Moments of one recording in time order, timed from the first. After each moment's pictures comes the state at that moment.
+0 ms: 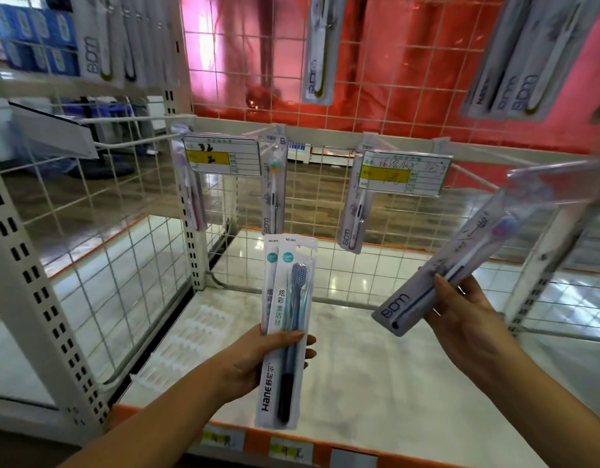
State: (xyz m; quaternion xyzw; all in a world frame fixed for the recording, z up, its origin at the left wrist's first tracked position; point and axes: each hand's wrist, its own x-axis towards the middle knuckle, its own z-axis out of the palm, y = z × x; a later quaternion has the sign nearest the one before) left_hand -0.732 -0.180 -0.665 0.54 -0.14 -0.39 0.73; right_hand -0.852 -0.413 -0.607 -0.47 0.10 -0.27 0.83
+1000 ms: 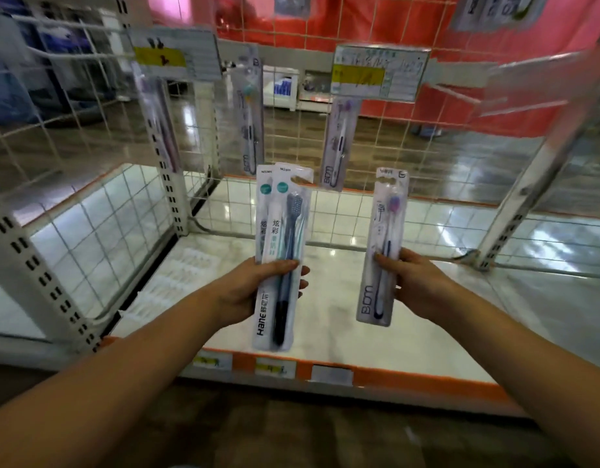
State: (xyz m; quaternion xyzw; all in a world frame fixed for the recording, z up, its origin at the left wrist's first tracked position) left_hand -0.751 -0.196 -0.664 0.55 -0.14 -0.40 0.72; right_hand -0.853 -0.421 -0.666 -0.63 0.25 -0.10 0.73
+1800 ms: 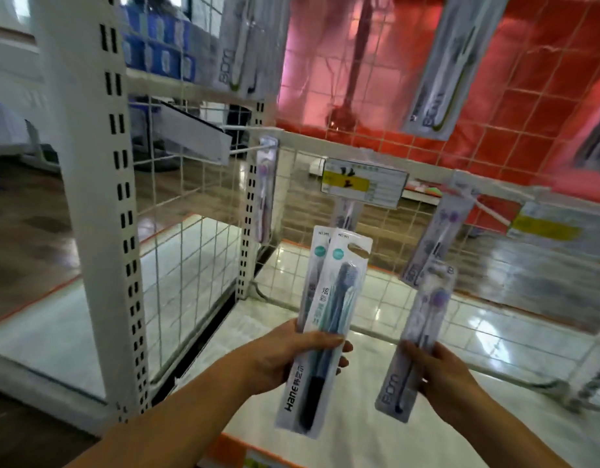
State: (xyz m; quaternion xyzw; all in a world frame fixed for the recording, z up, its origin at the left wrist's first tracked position) left_hand -0.672 -0.121 -0.651 0.53 -0.20 -0.40 0.72; right_hand -0.756 -0.347 -0.670 -0.63 0.29 -0.15 0.71
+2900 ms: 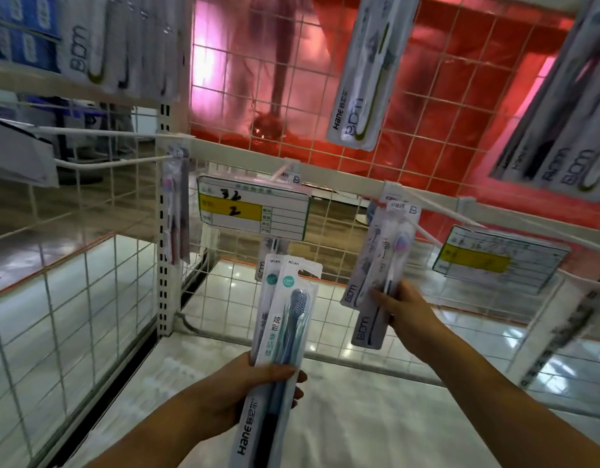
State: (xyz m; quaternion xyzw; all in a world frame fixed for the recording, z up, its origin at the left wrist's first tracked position) left_hand -0.629 -0.190 -0.669 0.52 -0.19 -0.45 0.70; right_hand -0.686 -0.444 -0.603 -0.71 0.19 -0.21 0.65
